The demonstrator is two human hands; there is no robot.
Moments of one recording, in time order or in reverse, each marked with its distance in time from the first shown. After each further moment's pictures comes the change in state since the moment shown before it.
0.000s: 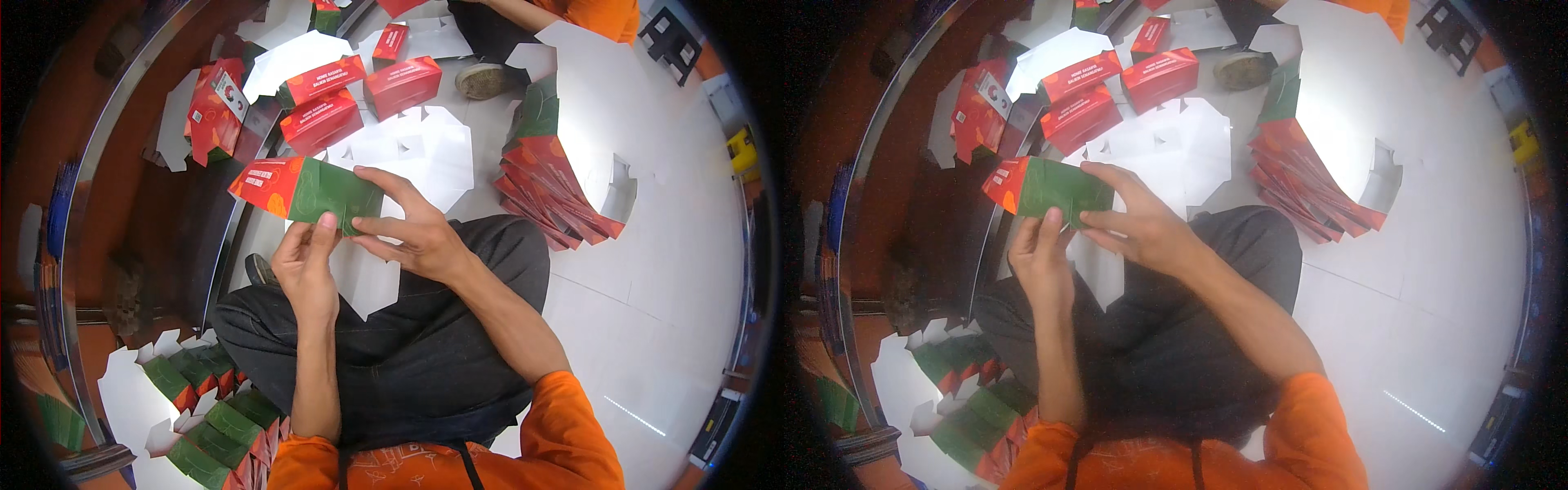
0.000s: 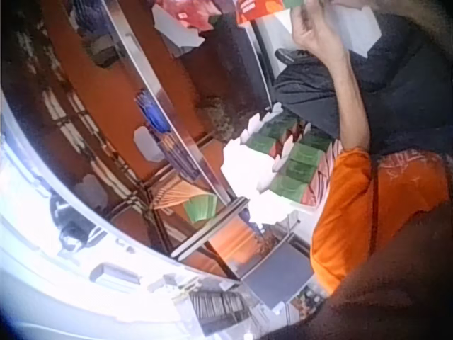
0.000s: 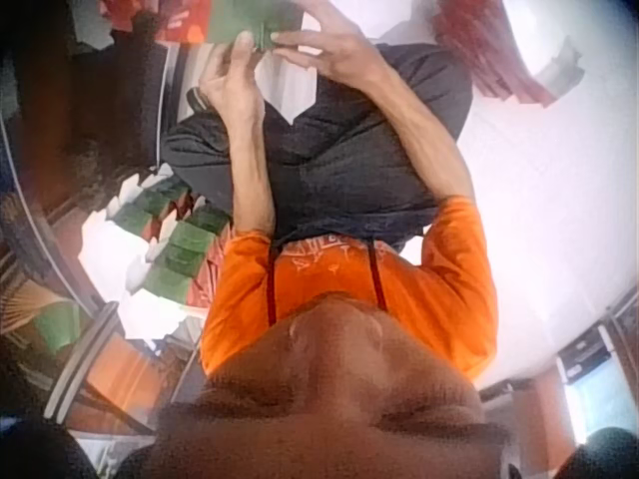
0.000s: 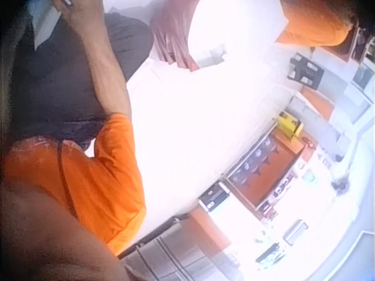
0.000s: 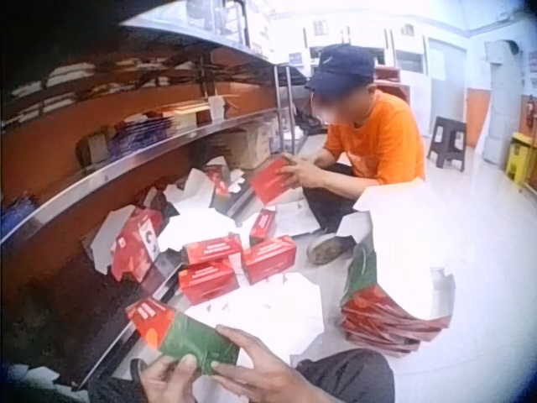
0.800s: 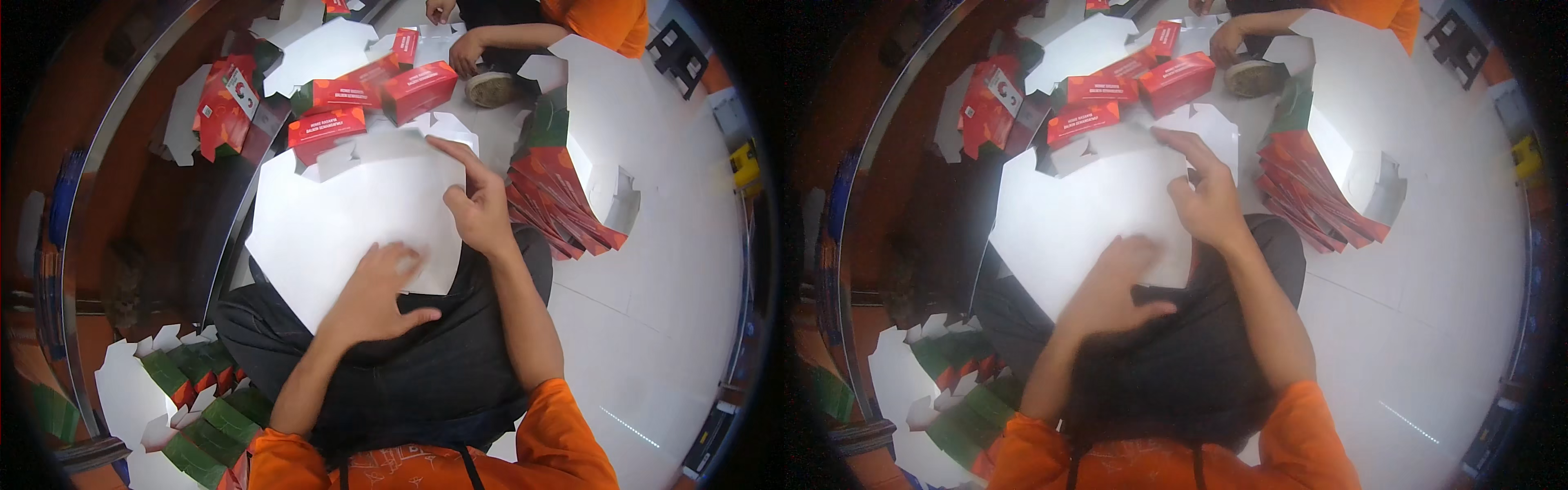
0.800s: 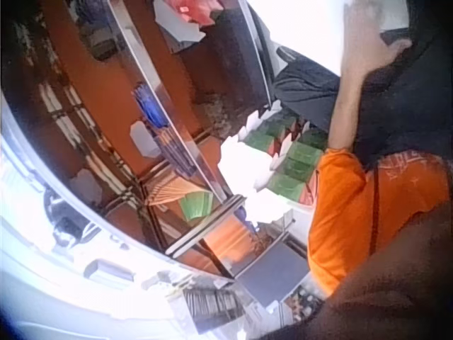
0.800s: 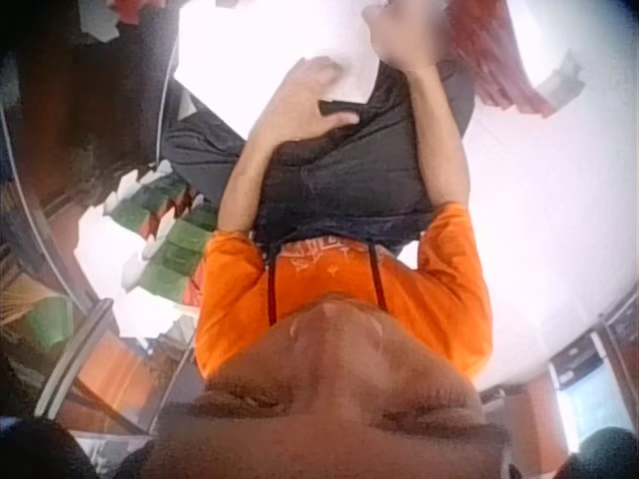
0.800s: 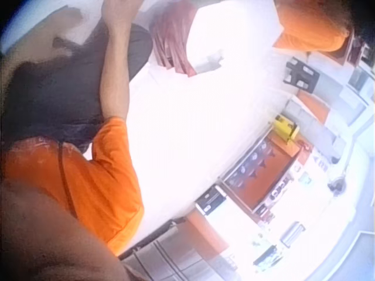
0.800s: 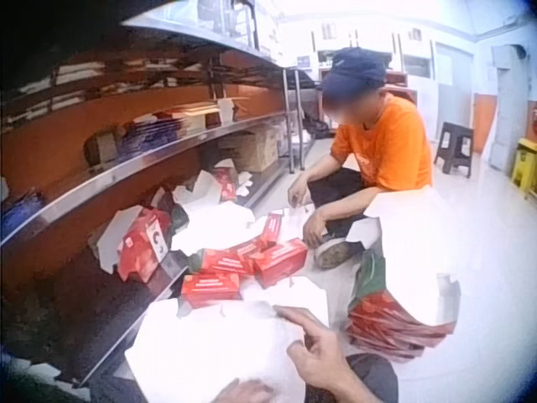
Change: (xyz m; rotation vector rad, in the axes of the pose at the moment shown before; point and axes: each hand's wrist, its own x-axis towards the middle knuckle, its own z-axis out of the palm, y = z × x) left_hand -0.020 -0.017 -0.002 1.072 -0.983 0.456; right_hand 0.005 0.015 -0.053 0.154 0.104 0.515
